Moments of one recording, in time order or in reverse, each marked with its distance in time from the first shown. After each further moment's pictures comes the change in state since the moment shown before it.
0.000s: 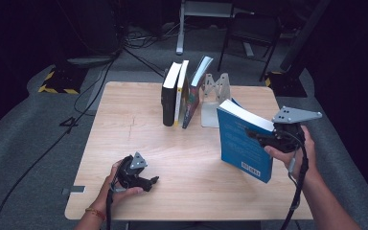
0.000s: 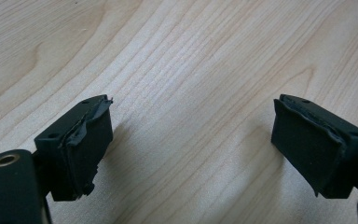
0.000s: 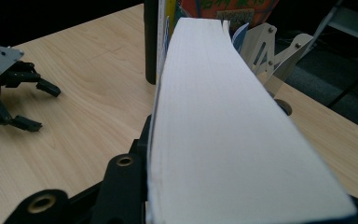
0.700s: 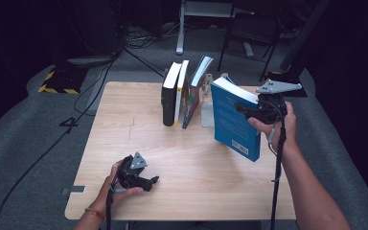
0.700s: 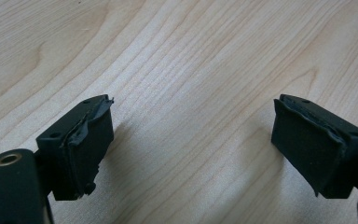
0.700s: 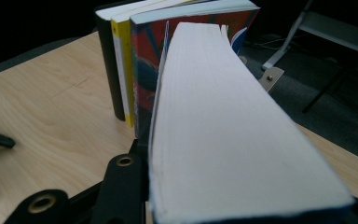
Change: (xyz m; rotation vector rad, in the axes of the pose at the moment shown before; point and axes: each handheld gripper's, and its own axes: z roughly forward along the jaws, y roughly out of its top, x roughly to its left) left arm -0.001 0.000 0.000 0.001 0.006 -0.012; right arm -0.022 0.049 0.047 -0.024 -0.098 0.067
